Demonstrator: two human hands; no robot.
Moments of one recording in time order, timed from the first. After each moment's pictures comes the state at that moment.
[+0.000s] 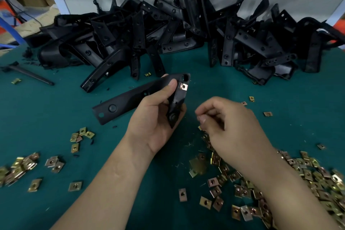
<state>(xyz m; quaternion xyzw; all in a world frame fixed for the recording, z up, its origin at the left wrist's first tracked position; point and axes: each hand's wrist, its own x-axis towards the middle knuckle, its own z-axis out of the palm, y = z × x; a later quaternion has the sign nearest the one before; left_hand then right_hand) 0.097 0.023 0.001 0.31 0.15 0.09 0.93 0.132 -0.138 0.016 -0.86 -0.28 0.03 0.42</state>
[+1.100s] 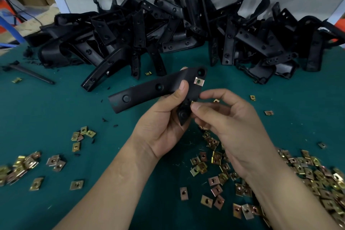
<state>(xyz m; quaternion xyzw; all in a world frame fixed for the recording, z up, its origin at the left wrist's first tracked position) 0.093 0.013 -0.003 0.34 0.05 0.03 0.94 0.127 -0.127 0.019 -0.63 -0.13 0.19 0.74</state>
